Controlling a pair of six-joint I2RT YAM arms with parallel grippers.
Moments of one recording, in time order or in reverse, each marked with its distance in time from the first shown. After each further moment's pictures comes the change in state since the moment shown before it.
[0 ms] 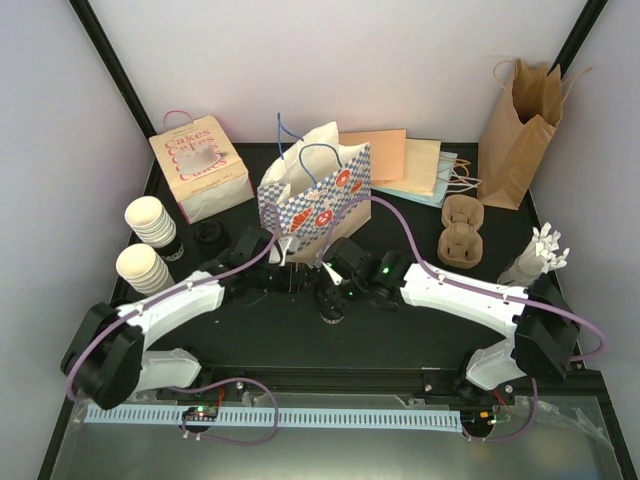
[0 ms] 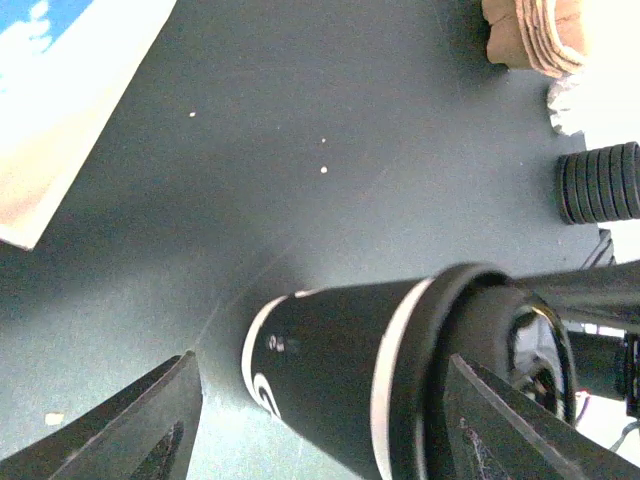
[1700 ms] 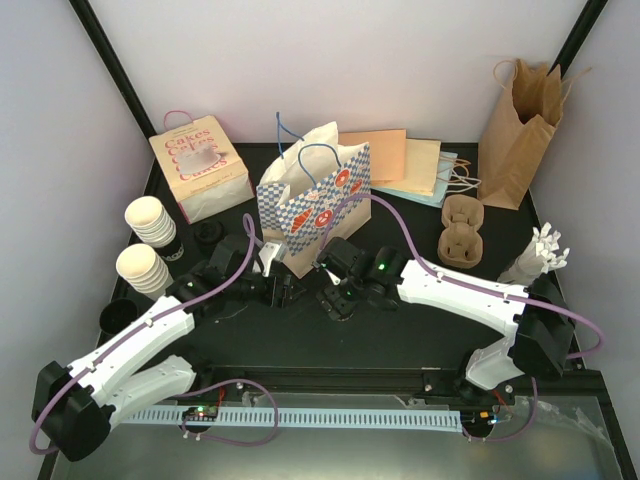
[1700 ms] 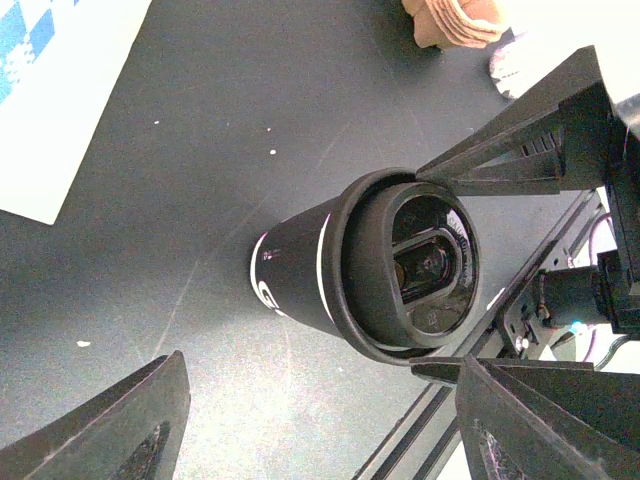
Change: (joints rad) left arm -0.026 -0.361 0.000 -0.277 -0.044 0.140; right arm 0.030 0.019 0.101 -0.151 0.057 0.045
